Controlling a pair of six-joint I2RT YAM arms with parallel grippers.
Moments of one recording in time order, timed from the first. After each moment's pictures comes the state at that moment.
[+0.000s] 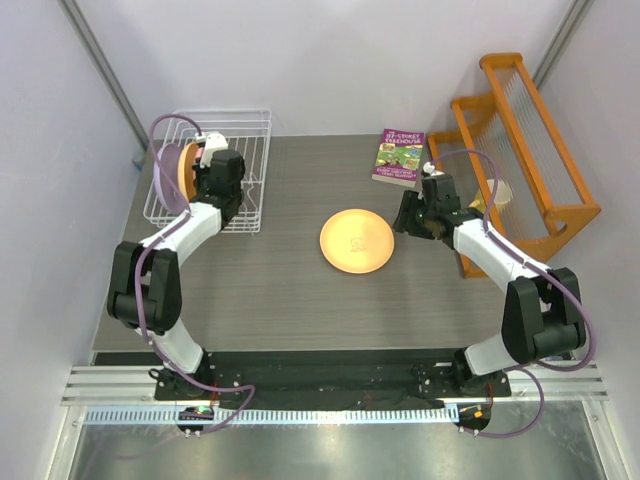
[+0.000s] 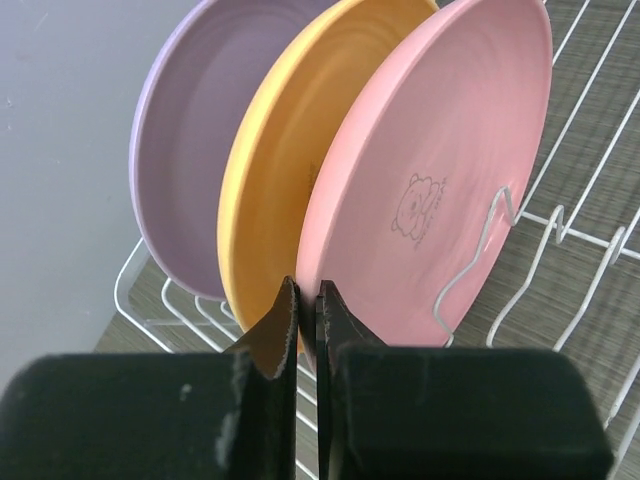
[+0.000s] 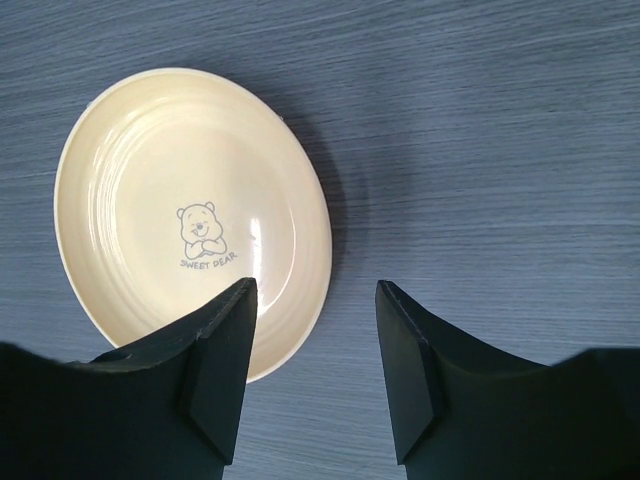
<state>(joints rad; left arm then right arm) -0.25 1.69 1.17 0.05 -0.85 -0.01 0.24 1.46 0.98 -0.33 -0.02 0.42</state>
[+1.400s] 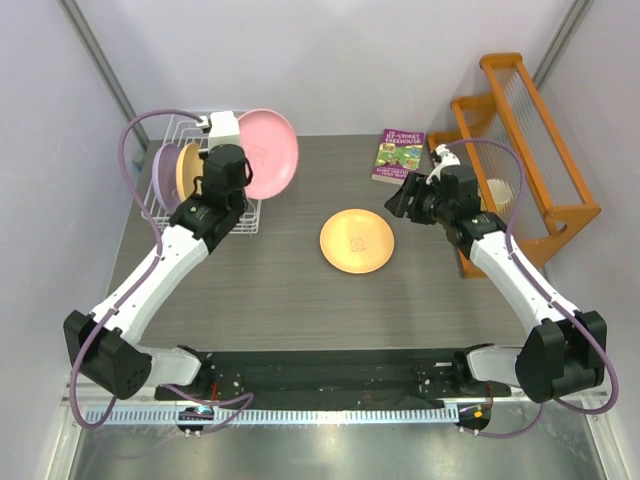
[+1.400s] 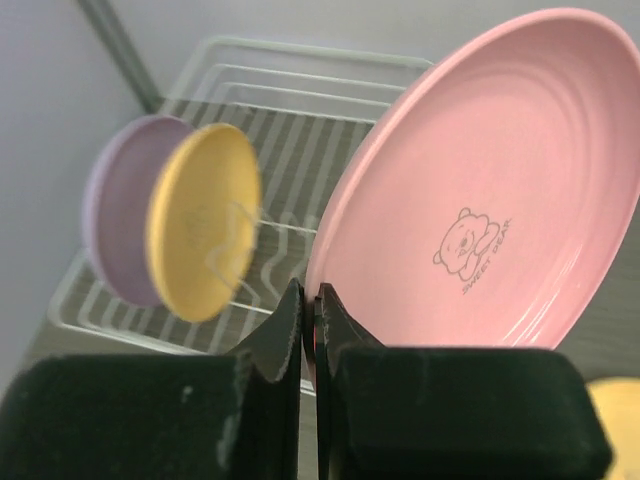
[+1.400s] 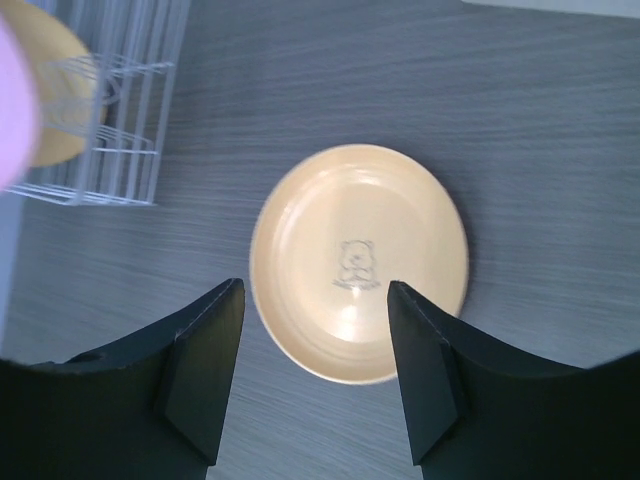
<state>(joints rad) -0.49 1.32 1.28 -0.20 -0.76 -0.08 0.24 1.27 1.01 -0.28 -0.18 0.45</state>
